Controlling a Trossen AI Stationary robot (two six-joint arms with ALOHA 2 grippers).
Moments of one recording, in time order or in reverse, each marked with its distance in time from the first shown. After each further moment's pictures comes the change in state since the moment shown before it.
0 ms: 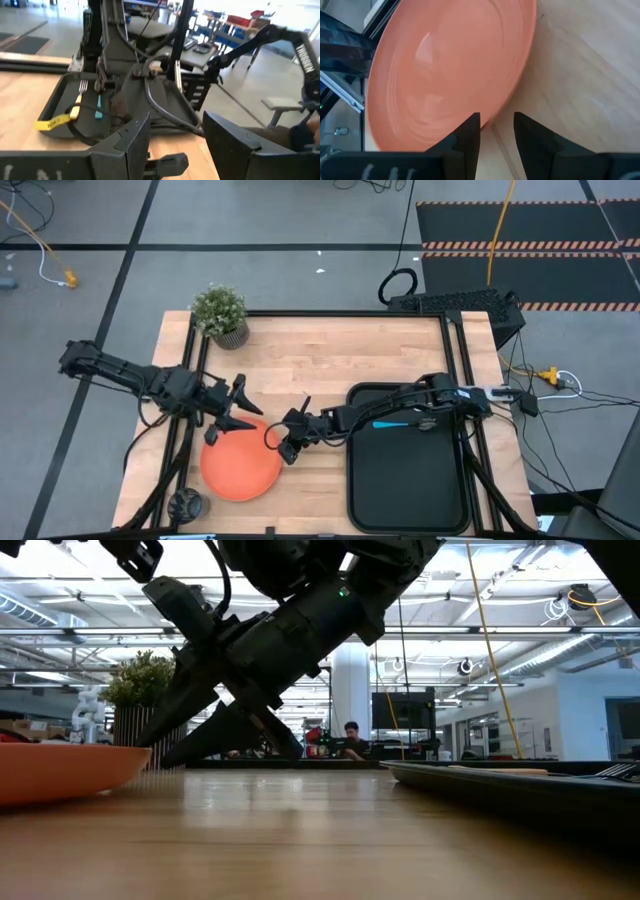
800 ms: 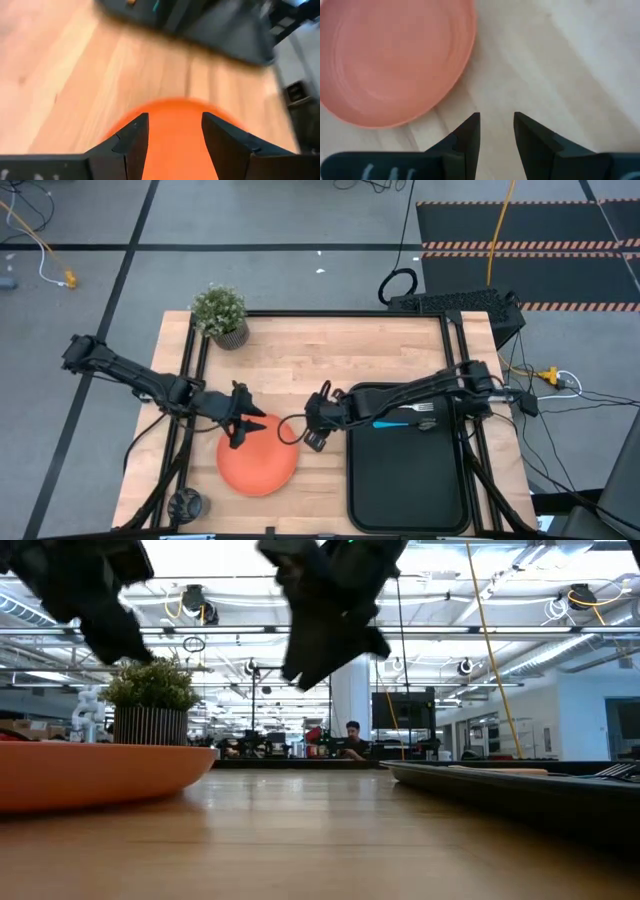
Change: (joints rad) left arm -0.044 0.218 0.000 -0.337 -0.222 -0.341; right arm 0.009 -0.312 0.000 -0.673 0.200 -0.158
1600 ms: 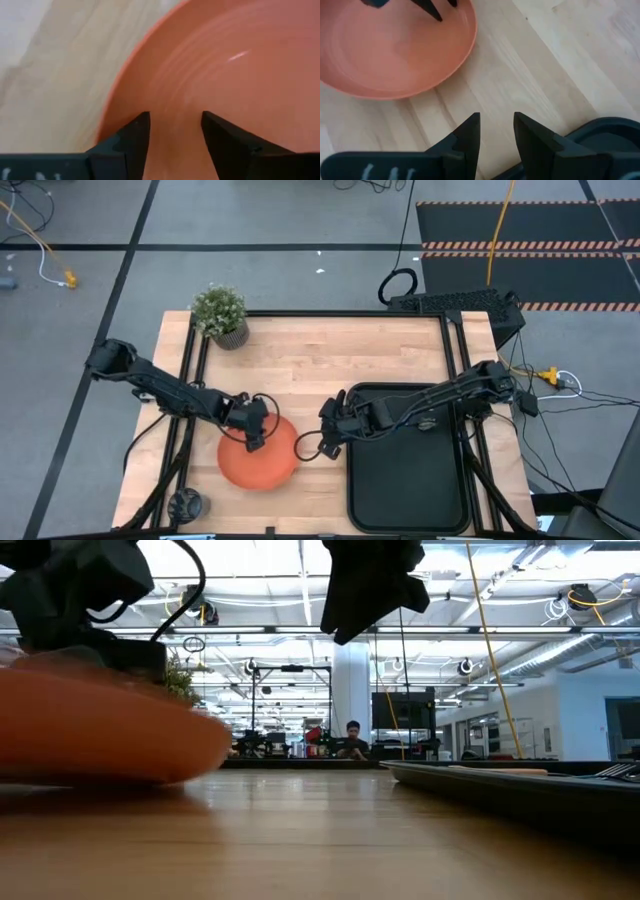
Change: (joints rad) left arm 0.031 0.479 0.006 -0.062 0.034 -0.162; right arm 0.100 -0.109 -0.001 -0.149 0.133 0.054
